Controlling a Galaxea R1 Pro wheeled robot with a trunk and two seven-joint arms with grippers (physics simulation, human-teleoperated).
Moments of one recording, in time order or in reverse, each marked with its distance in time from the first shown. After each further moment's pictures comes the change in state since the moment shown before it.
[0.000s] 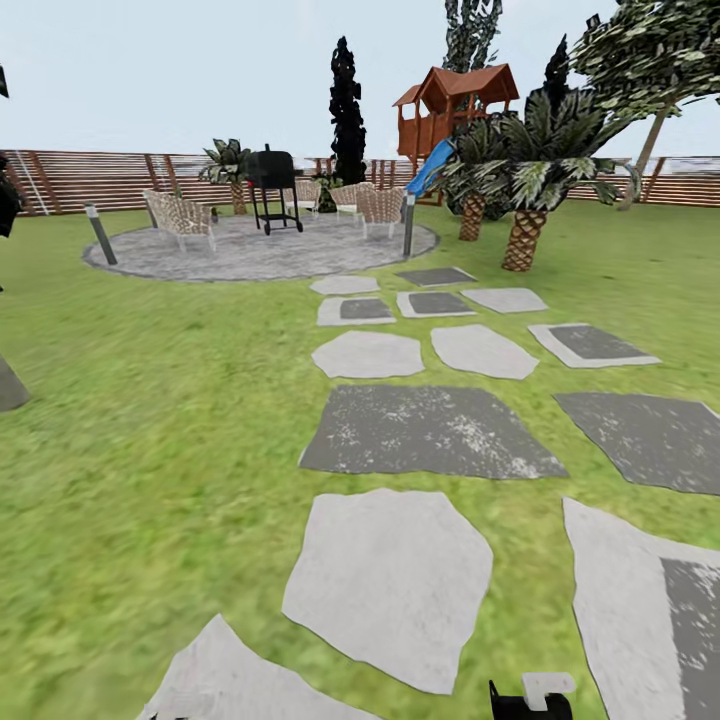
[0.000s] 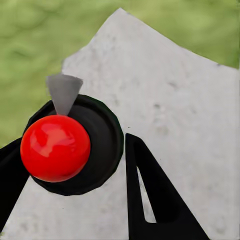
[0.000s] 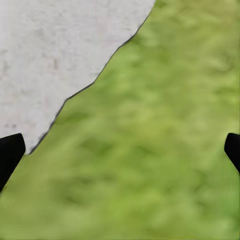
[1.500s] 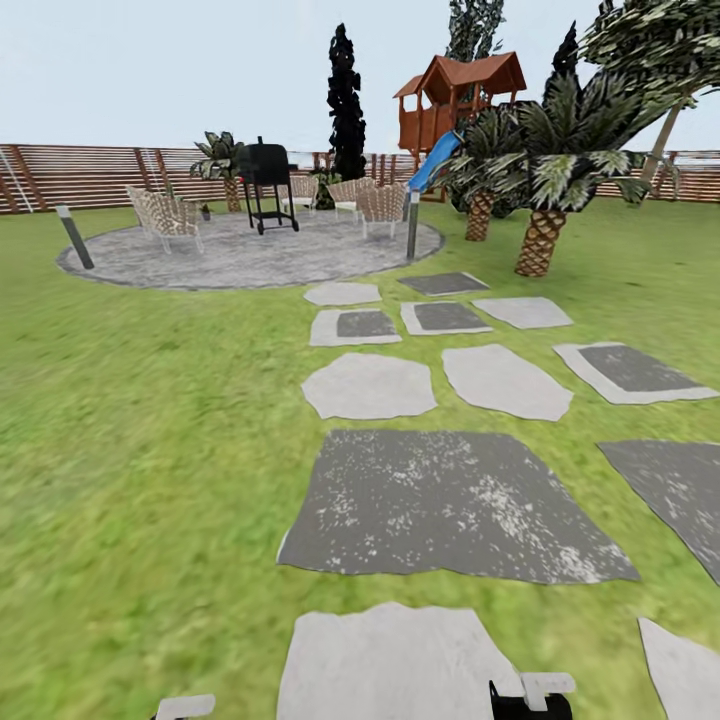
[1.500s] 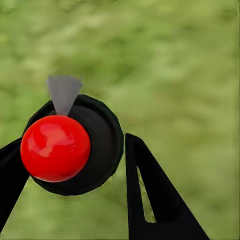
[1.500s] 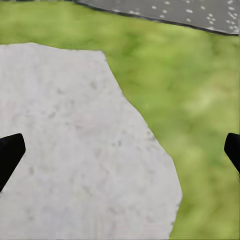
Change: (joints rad) left arm 0.000 0.000 0.000 0.000 0.001 0.000 0.001; right arm 0.001 0.000 0.000 0.000 0.000 0.000 0.000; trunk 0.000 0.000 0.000
